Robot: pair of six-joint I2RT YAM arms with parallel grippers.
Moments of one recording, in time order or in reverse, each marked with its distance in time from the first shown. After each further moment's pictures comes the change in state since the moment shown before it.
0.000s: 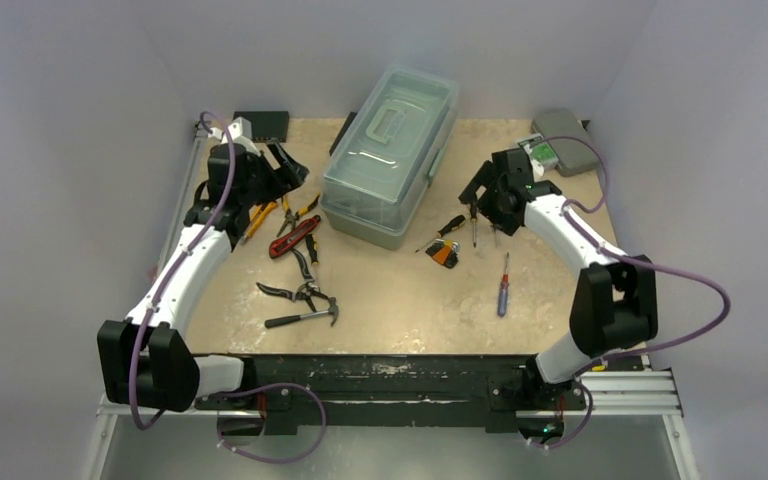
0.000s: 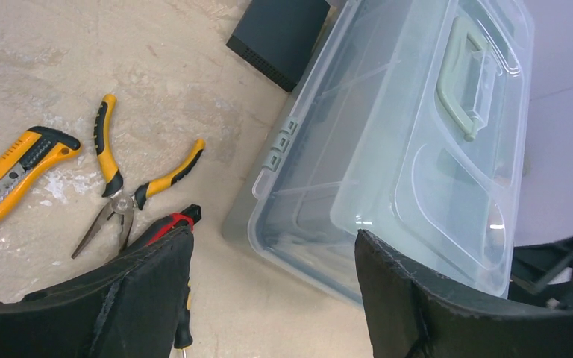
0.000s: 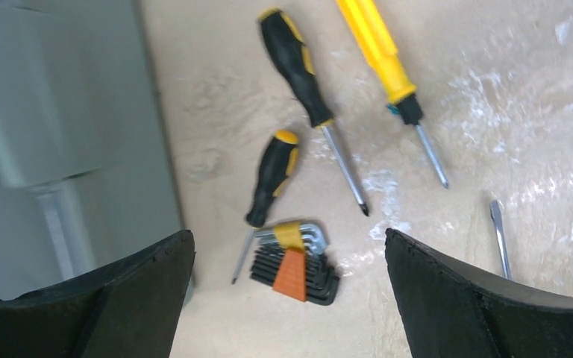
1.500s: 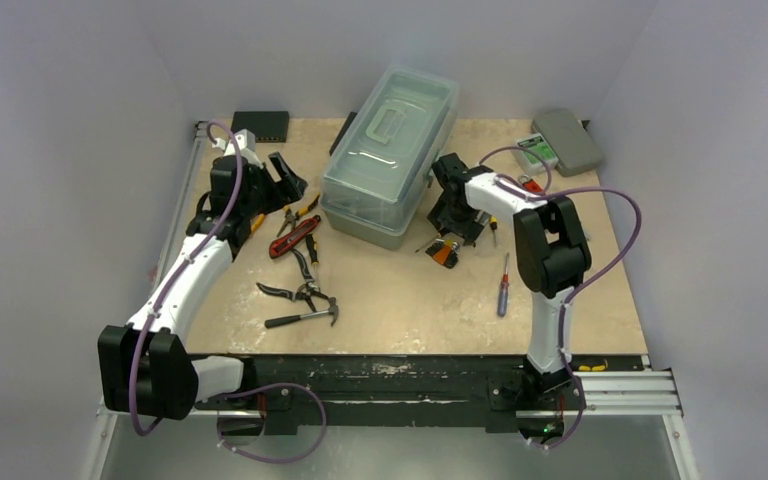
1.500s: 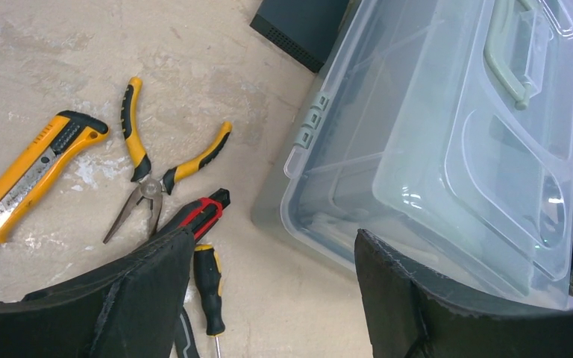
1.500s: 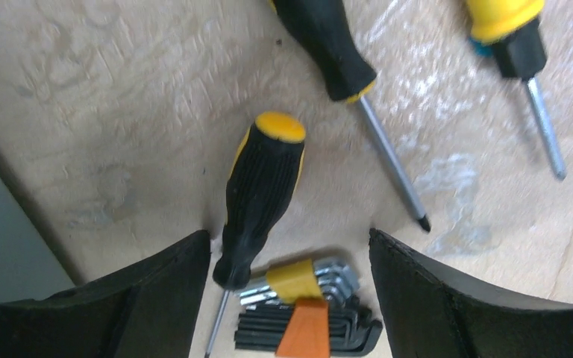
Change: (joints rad) left arm 0.000 -0.043 -0.093 0.029 -0.018 0.068; right arm 0.173 0.517 0.331 -0.290 0.160 0.203
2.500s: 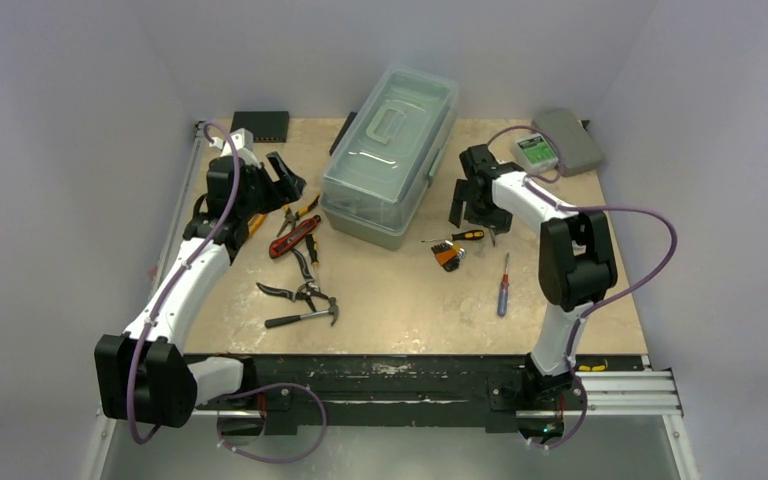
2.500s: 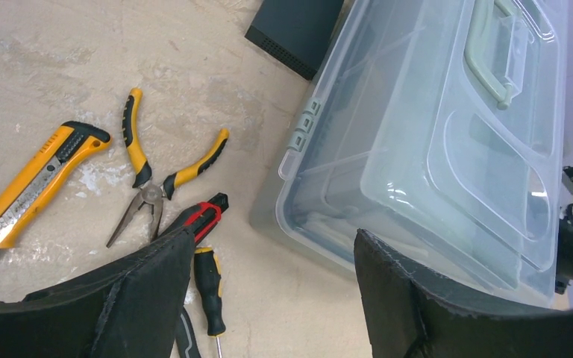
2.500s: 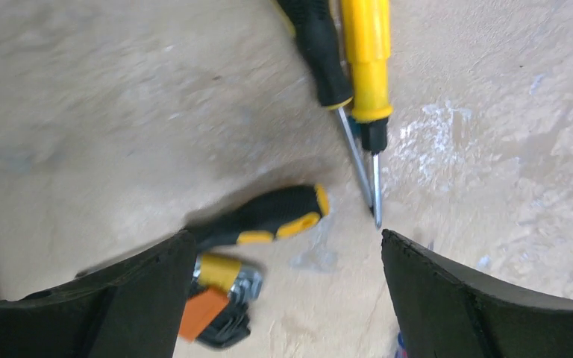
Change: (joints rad) left arm 0.000 -0.034 -0.005 -0.002 0.000 0.018; right arm -0.128 -0.110 -0.075 0.024 -0.040 -0.490
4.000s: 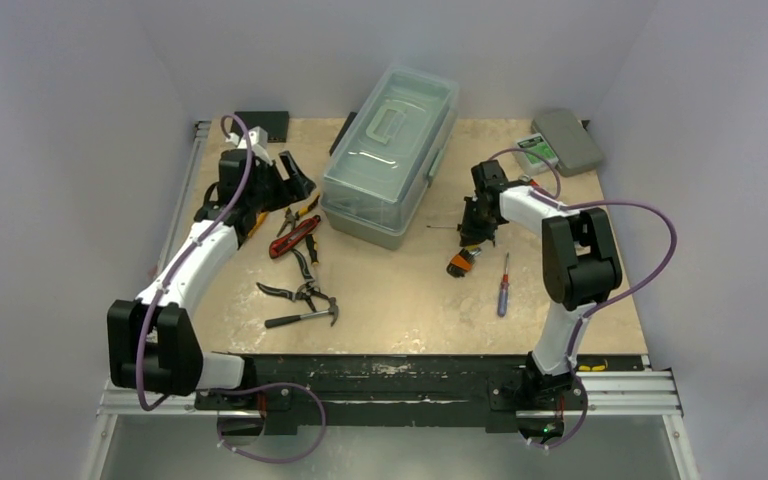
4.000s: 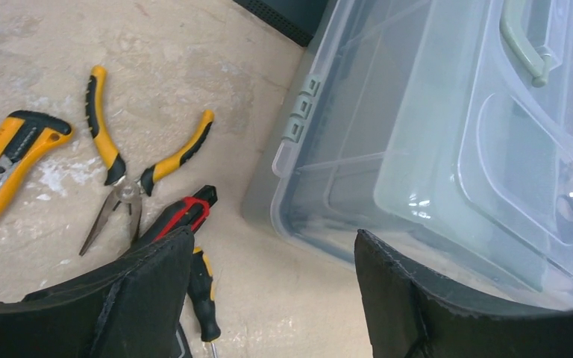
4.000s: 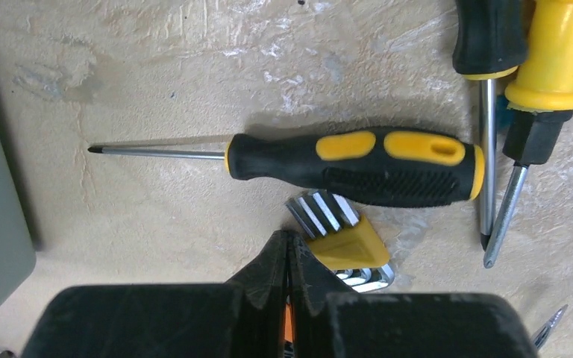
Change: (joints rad) left arm 0.000 0.129 0.040 -0.001 0.070 0.017; right arm -0.032 -0.033 -0.175 0.190 -0.319 -0.056
